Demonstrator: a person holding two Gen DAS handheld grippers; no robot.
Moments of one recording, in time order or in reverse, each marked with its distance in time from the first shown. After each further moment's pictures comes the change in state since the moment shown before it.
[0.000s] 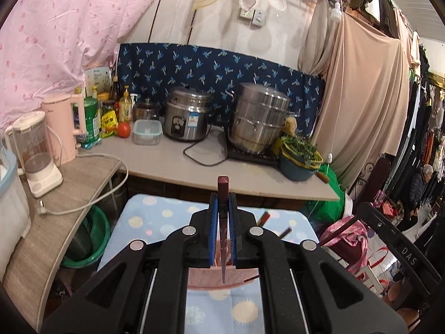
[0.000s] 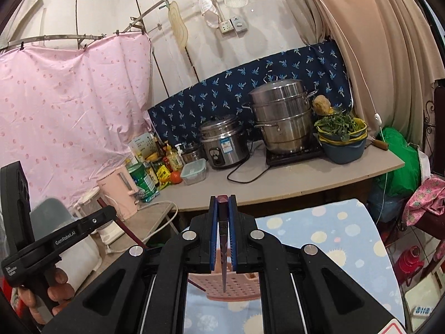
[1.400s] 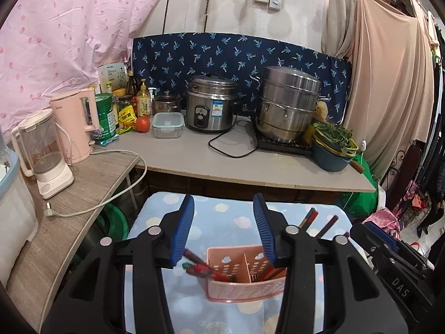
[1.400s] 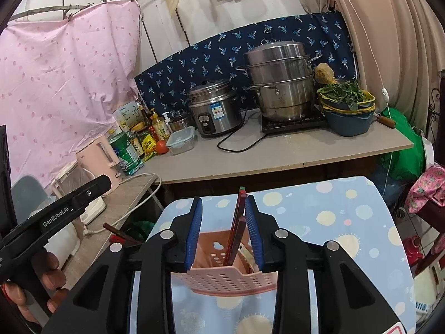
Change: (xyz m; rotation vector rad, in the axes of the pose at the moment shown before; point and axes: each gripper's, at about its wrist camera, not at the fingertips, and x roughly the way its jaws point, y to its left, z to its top) left arm 0.069 0.014 -0.028 0.042 0.049 0.153; right arm 0.088 -0.004 -0.043 -0.023 0.163 -0.054
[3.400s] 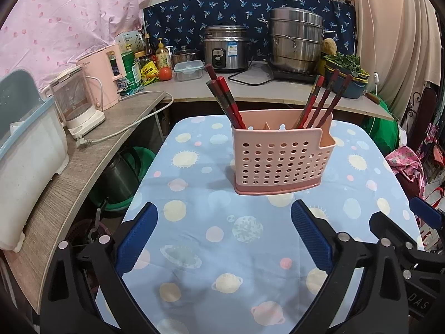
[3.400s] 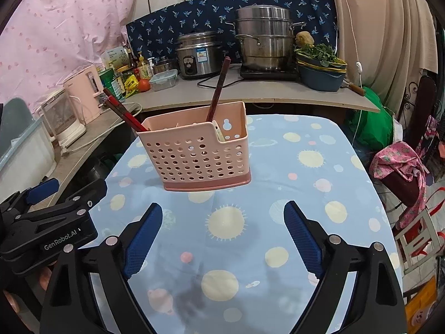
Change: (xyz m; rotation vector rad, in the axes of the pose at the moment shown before) left arm -0.055 -0.002 -0.148 0.100 0.197 0.145; right arm -0.063 0.006 -0.137 -0.106 0.181 -0.174
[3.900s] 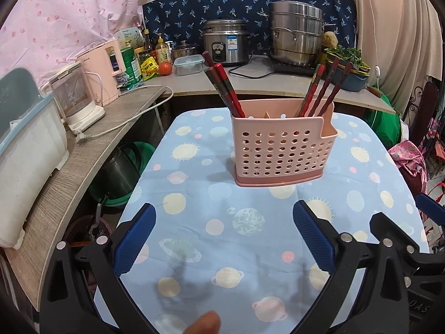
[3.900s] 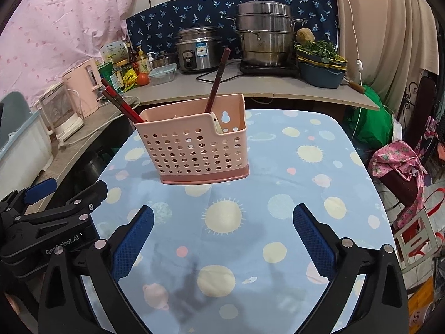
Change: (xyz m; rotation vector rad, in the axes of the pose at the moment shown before) left arm 0.006 -0.003 -0.008 0.008 0.023 0.013; right arm 0.005 -0.001 -0.006 -0.016 0.024 -0.011
